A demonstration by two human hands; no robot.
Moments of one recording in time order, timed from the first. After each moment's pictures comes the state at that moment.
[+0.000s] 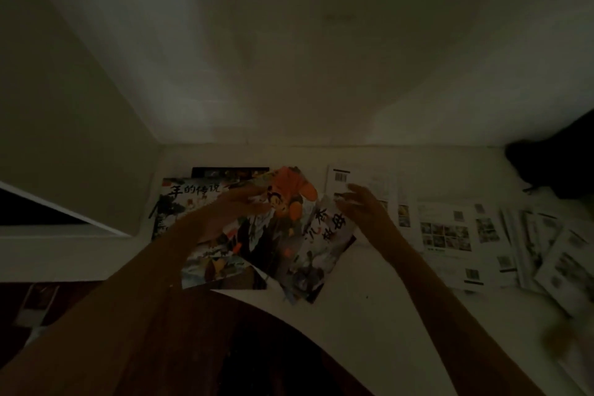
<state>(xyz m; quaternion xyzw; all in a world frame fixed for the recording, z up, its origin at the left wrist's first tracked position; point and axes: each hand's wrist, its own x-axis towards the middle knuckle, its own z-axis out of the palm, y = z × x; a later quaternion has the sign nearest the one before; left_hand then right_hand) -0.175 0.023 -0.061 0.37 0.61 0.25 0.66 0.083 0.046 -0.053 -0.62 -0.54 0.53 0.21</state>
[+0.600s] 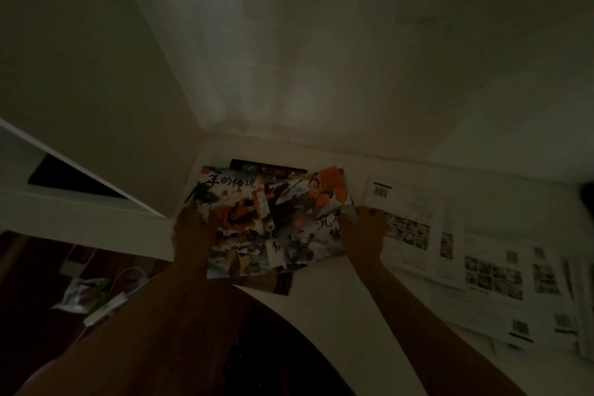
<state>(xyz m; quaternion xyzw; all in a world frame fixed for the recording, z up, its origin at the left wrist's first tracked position) -0.249 -0.049 -0.158 0.25 0.90 0.22 0.27 0.011 0.058 -0.127 -0.72 -0.60 0.32 0.11</state>
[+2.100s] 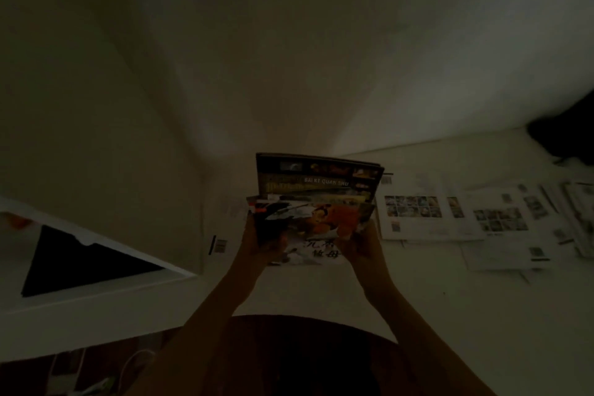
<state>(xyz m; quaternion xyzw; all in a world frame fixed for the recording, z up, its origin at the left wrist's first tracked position) -0.263 -0.020 -0.118 0.39 0.56 0.41 0.60 -0.053 -0.027 -0.102 -0.56 -0.46 0.53 0.45</state>
